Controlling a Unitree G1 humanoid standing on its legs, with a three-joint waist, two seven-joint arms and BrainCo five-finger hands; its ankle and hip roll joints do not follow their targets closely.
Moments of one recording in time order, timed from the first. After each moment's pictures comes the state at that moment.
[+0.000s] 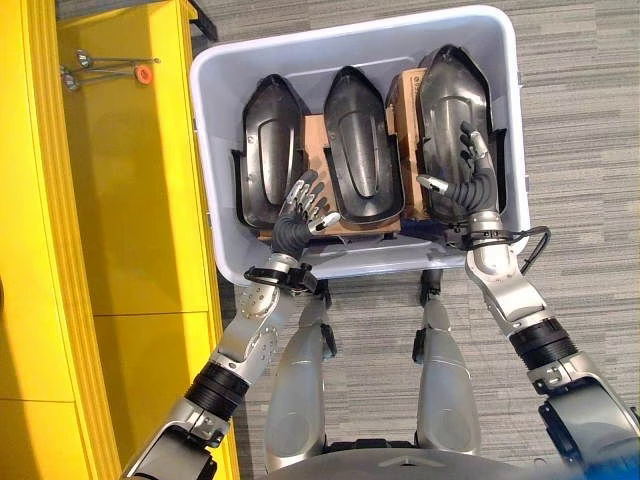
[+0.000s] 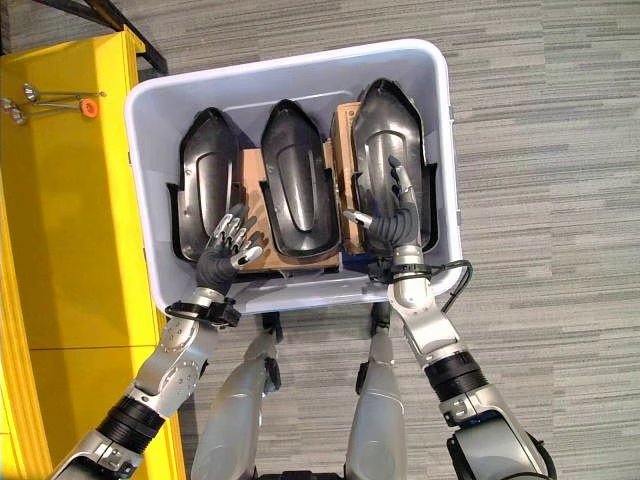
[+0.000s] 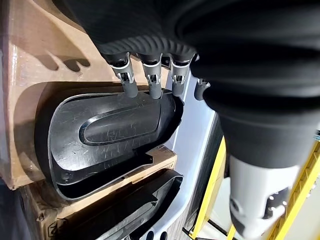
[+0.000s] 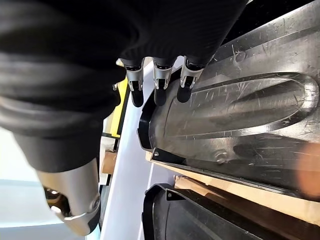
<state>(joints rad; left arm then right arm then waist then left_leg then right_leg) -0.24 0.35 -0.39 0.06 -0.66 -0.26 0.14 -0.52 -0.38 0.28 0.34 0.11 -0.20 -0.44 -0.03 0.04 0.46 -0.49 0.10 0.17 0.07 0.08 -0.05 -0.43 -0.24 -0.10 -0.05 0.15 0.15</state>
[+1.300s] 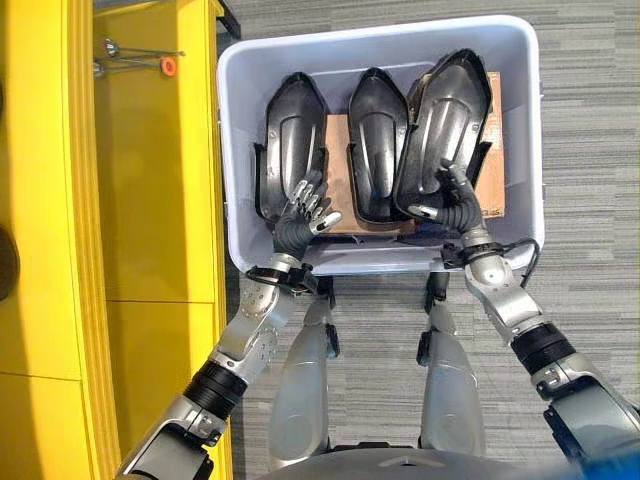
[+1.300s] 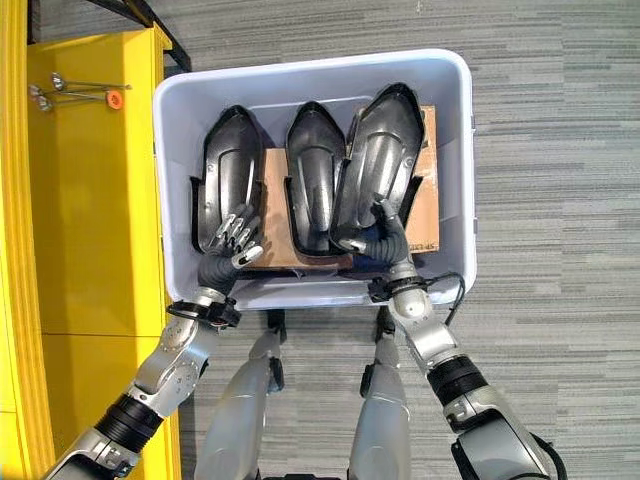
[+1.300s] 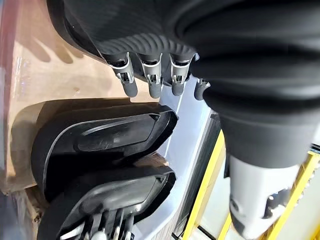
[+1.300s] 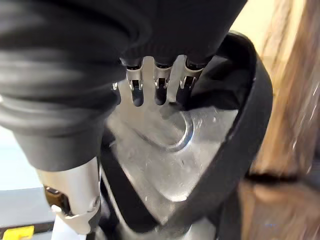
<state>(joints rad) -0.25 0.37 -0.41 0.06 -0.72 -0.26 0.13 -0.46 -0.45 0.33 0.38 0.17 -0.17 -0.33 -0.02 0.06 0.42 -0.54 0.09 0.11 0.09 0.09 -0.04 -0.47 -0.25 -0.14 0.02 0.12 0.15</state>
